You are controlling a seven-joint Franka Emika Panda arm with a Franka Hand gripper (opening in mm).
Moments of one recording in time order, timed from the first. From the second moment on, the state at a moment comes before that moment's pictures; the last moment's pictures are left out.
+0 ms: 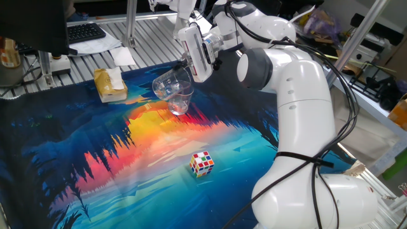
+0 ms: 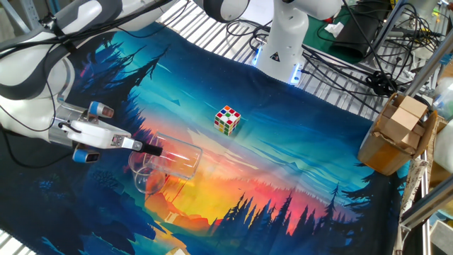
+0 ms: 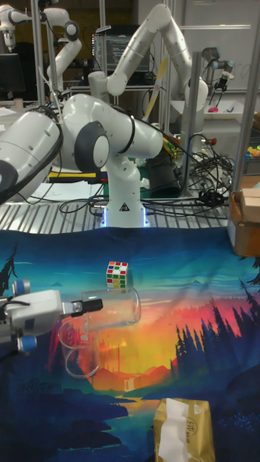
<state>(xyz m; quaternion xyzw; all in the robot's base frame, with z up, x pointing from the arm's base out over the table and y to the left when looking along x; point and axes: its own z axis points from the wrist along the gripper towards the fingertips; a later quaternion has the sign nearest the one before) 0.618 -0.091 0.202 -0.09 -0.75 -0.59 0.29</state>
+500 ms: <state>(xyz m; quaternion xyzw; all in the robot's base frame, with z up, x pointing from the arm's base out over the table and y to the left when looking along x) 0.617 -0.091 0.199 -0.09 -0.74 -0.59 0.30</state>
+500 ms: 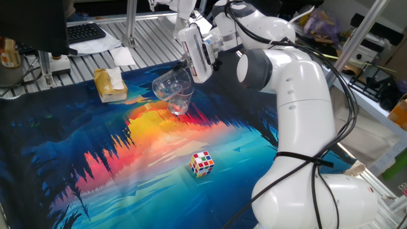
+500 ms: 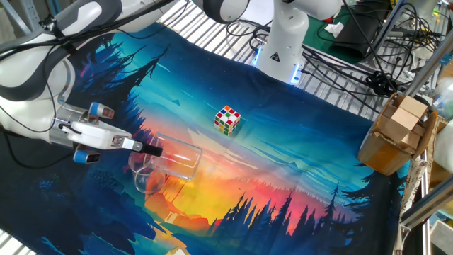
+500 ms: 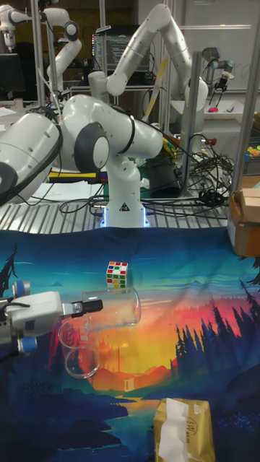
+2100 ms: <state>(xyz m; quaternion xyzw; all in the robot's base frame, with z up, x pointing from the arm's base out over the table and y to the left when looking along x) 0.618 -0.093 0.202 -0.10 -0.72 -0.61 0.31</state>
